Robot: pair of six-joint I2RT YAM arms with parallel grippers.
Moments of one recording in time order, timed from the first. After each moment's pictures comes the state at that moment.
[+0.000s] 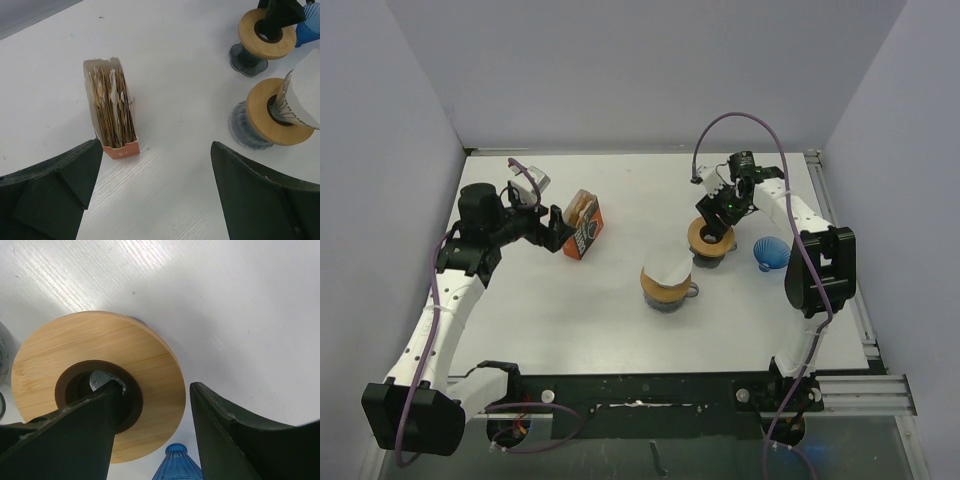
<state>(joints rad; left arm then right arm) -0.12 1.08 1.00 -0.35 0.56 0.11 0.20 1.89 1.55 -0.82 -0.28 -0.61</state>
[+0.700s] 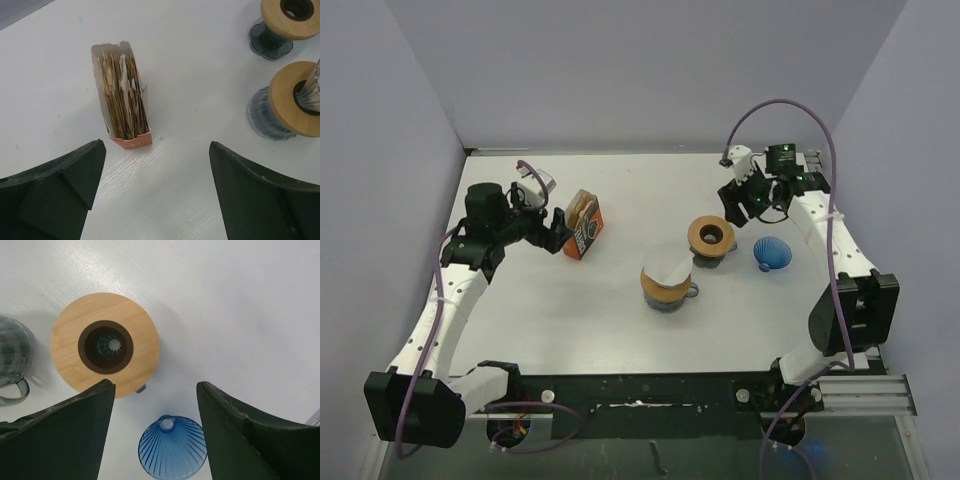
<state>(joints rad) -0.13 1.11 1.00 -0.39 0.51 0.18 0.13 1.64 1.49 -0.79 -0.32 -0.58</state>
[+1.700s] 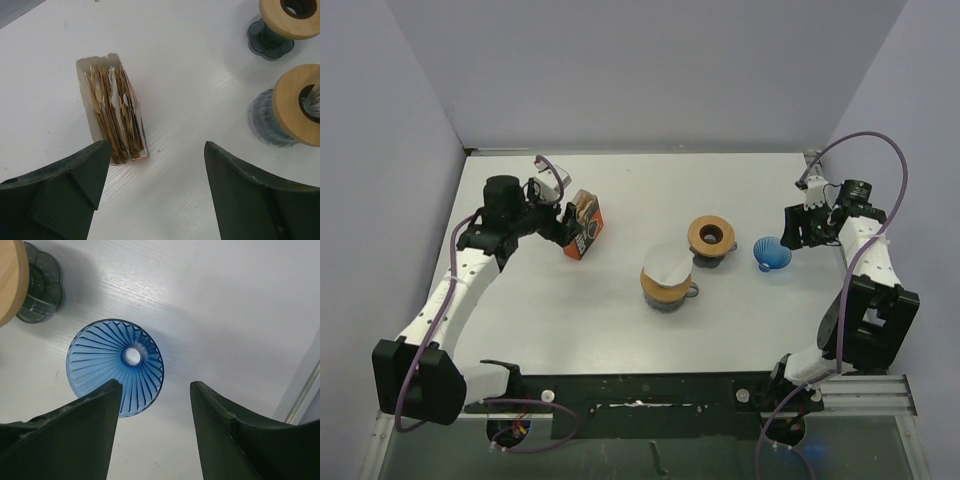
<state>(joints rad) -0.19 1.24 1.03 -0.32 0.48 0.20 -0.34 1.51 1.19 -0.73 -0.46 -0.54</state>
